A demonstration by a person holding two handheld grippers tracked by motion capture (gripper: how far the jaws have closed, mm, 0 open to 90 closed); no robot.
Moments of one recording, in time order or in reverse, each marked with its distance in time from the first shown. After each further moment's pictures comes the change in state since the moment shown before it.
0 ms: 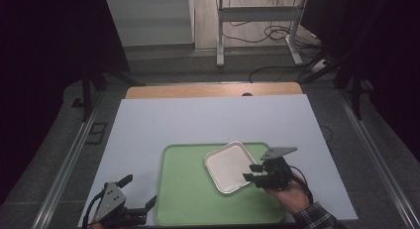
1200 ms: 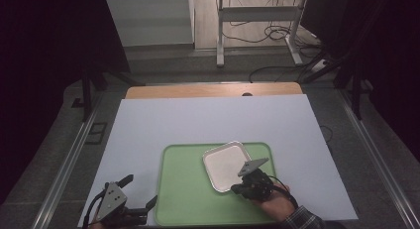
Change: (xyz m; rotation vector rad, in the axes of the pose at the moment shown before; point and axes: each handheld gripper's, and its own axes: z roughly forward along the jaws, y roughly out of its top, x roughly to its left) left arm -0.001 0.000 0.001 0.006 0.000 0.009; right arm 0.036 -0.005 0.044 0.172 0.080 -0.129
